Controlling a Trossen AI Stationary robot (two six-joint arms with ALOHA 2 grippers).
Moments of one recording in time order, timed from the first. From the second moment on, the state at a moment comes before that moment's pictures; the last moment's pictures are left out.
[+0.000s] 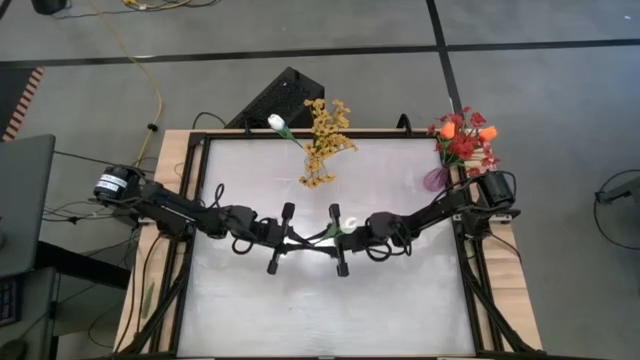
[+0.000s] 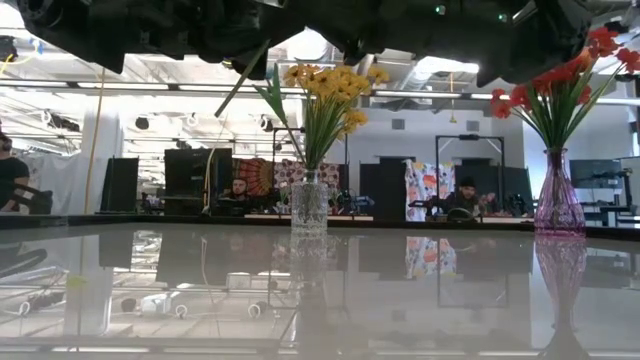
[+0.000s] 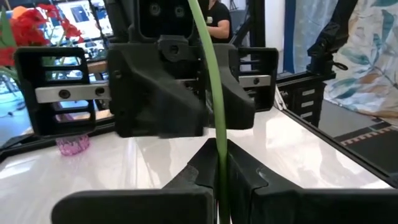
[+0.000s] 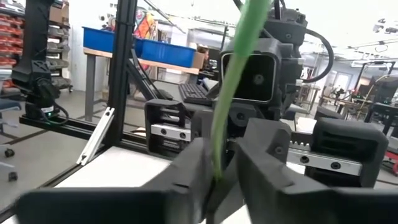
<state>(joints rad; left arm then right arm) -0.18 1.45 0.54 0.89 0.04 0.14 0.21 1.81 0.82 1.15 0.05 -0.19</state>
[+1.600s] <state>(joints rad) 0.01 1.18 0.44 0.38 -0.43 0.12 -0.48 1.49 0.78 0.51 0.04 0.22</state>
